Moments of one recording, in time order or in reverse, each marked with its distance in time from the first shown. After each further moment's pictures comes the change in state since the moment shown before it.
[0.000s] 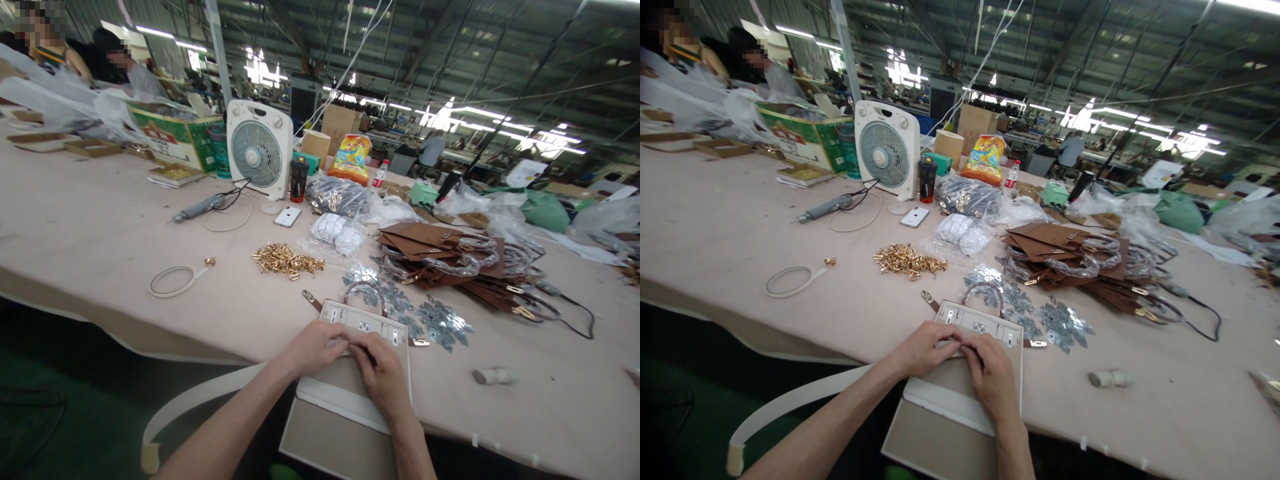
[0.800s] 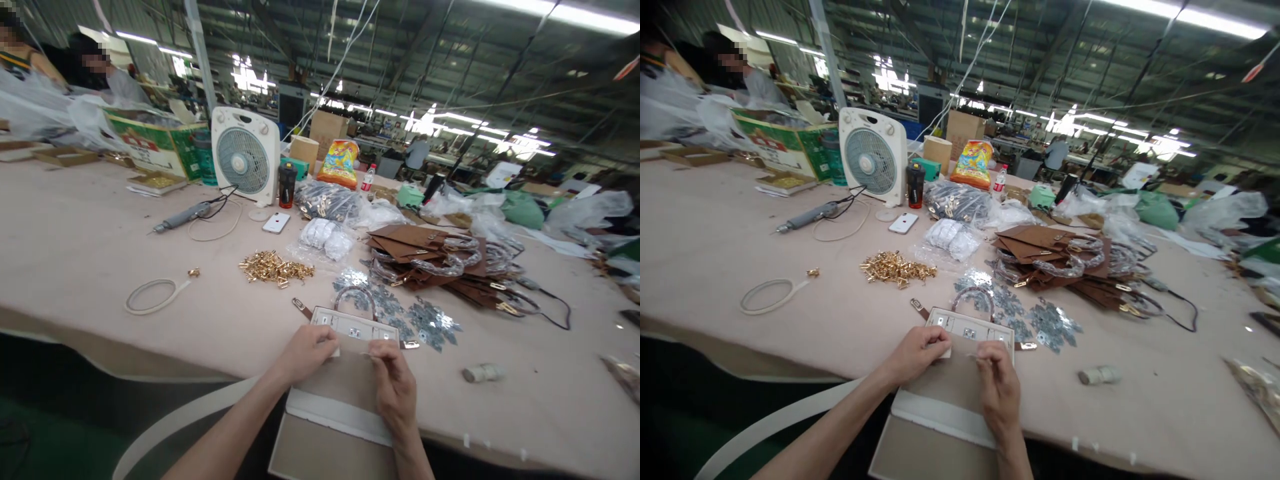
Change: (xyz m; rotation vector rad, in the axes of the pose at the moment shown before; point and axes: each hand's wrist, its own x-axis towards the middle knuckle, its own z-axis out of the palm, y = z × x) left_hand 0.008 0.004 0.002 -0.118 0.084 -0.180; right_hand -0.014 0.004 -0.015 0.234 0.316 0.056
